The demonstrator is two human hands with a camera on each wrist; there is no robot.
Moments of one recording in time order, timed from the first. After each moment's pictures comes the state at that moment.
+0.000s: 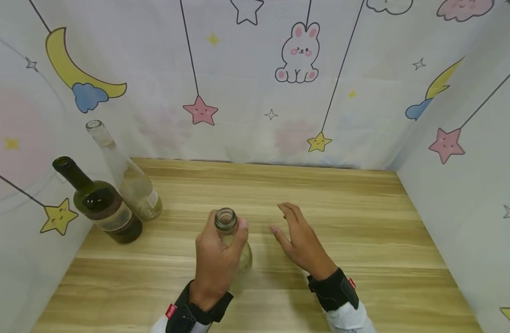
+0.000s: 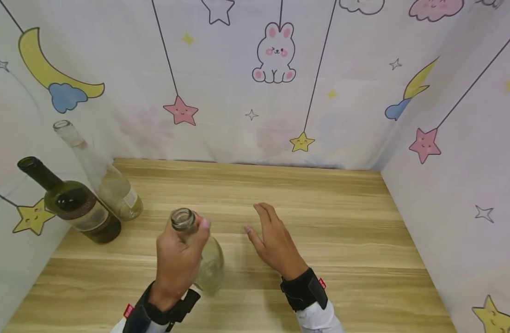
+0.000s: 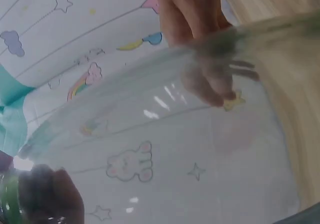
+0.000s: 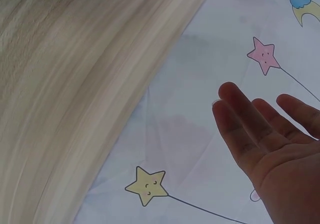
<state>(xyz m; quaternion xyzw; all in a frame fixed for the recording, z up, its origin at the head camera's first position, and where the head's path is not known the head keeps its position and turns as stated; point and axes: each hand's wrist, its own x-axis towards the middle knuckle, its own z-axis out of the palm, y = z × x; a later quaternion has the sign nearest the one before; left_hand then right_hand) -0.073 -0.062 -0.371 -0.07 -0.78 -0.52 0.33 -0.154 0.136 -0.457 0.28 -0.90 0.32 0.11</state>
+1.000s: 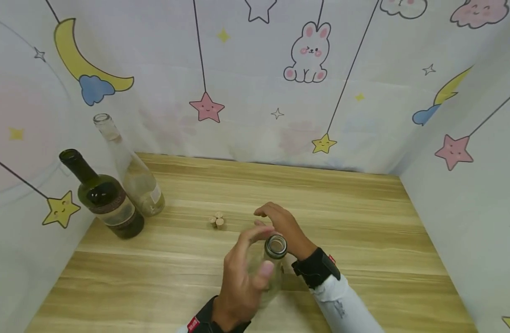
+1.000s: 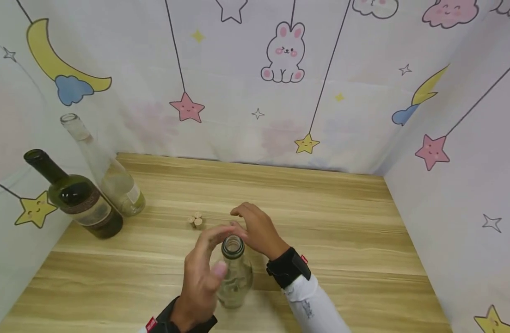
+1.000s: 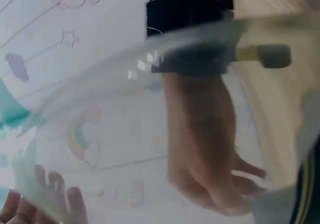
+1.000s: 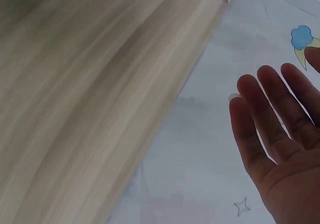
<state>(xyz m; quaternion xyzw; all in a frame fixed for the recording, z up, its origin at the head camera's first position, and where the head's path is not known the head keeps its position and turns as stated) -0.056 -0.038 -0.387 -0.24 -0.70 -0.59 0.32 -0.192 0.095 -0.462 0.42 -0.83 0.36 0.11</state>
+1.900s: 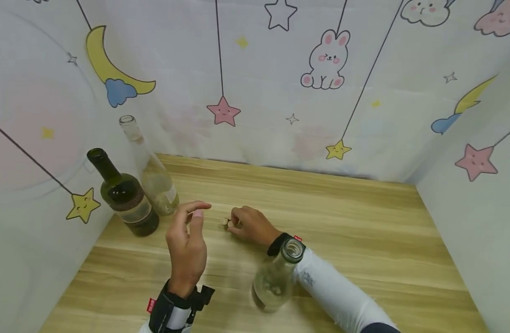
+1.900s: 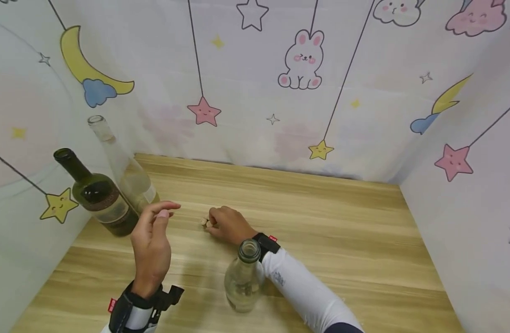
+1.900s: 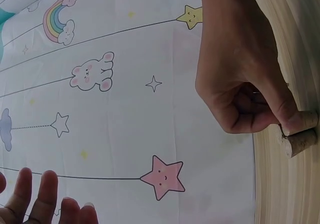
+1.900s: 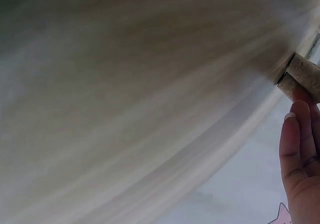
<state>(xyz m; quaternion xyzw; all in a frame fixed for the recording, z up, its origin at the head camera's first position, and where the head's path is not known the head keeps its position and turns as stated) -0.079 -0.146 -0.398 0.02 -0.75 -0.55 0.37 -0.227 -0.005 -0.512 0.48 -0.84 0.22 0.06</state>
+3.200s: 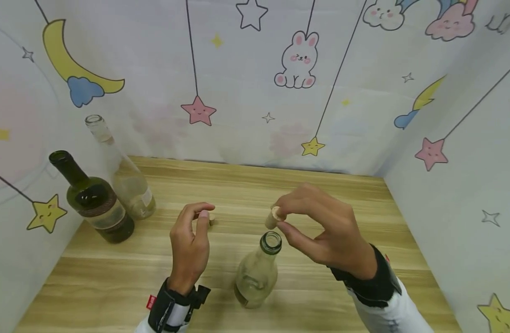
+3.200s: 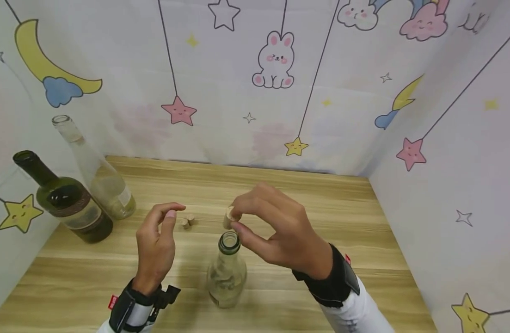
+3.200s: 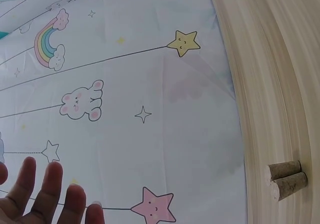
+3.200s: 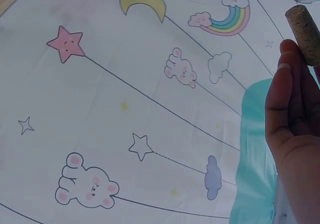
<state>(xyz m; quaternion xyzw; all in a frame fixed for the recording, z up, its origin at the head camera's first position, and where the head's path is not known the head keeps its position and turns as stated) -0.092 -0.113 -0.410 -0.02 -0.77 -0.55 0.32 -0.116 0.119 -0.269 0.60 -0.63 0.41 0.29</state>
